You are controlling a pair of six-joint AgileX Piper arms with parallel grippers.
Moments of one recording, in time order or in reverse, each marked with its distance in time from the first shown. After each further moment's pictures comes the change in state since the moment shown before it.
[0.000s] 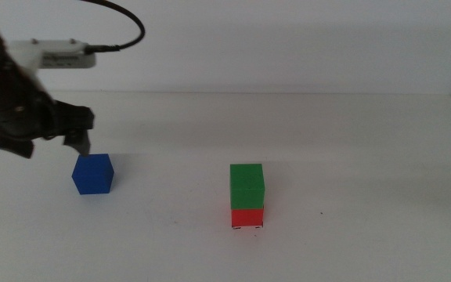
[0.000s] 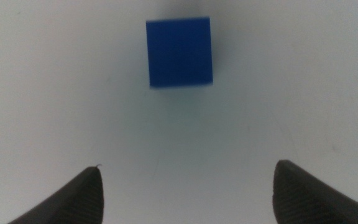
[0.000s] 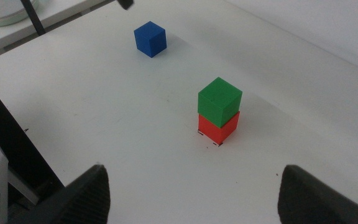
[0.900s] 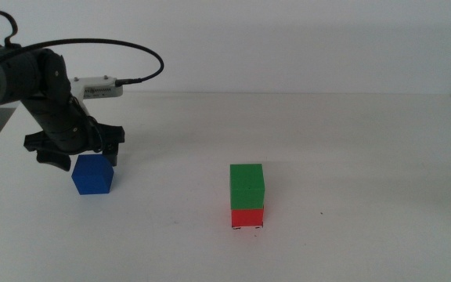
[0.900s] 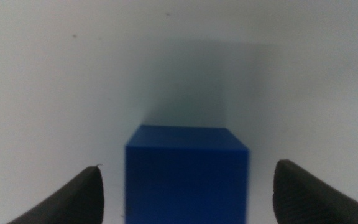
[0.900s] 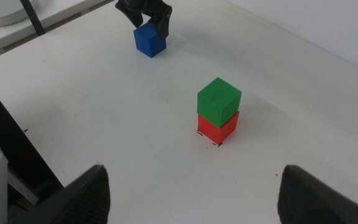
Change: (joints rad) left arm 0.011 0.383 -0.093 0.002 -0.246 -0.087; right arm 0.000 0.000 0.000 0.000 0.000 0.000
